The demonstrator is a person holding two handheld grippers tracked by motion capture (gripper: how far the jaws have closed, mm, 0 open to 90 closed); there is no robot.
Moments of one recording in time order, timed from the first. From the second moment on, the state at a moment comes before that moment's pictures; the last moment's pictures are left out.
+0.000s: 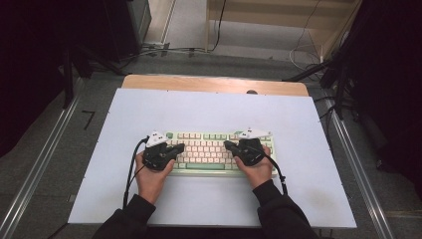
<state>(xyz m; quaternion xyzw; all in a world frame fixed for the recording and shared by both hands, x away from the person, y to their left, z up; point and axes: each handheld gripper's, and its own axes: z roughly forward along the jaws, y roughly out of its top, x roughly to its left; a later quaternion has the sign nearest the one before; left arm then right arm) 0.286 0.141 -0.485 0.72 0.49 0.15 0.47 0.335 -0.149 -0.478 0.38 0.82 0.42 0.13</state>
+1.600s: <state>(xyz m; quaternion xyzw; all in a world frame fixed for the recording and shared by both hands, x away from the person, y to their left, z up) 0.288 0.135 -0.496 0.74 0.49 0.14 0.44 0.333 -0.152 -0.475 0.38 0.81 0.43 0.13</state>
